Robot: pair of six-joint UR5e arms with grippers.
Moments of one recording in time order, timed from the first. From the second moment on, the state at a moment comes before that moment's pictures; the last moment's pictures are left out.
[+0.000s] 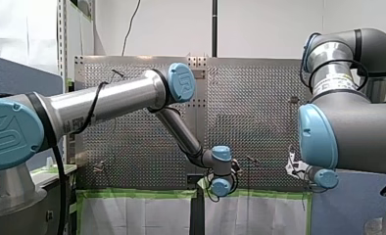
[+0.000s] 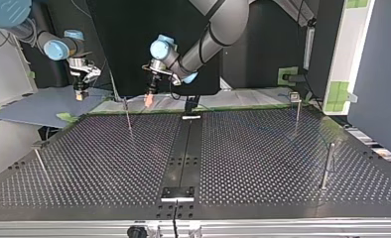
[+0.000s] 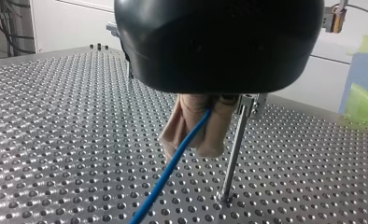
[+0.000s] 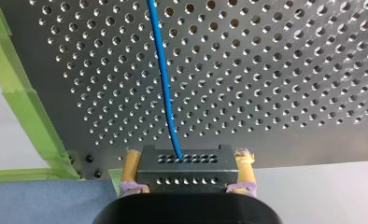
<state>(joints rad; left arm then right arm) -0.80 -2.82 -1.11 -2.23 -1.96 -2.05 1.50 -0.60 1.71 -1.00 1.25 1.70</state>
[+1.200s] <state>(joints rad) -0.79 -2.82 -1.11 -2.26 -1.91 -2.00 1.50 -0.57 1.65 -0.92 1.26 1.64</state>
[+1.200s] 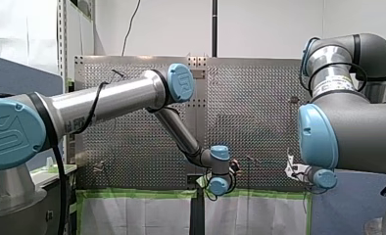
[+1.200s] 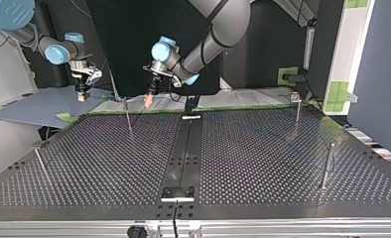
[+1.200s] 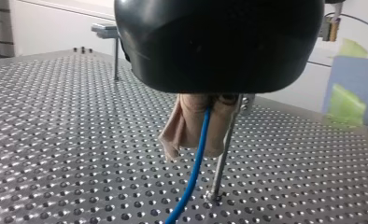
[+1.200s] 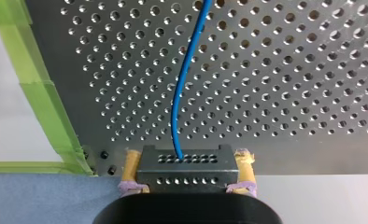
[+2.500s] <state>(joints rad) -0.76 -2.82 -1.09 -2.29 -1.88 -1.99 1.49 -0.57 1.64 -0.93 1.26 1.67</state>
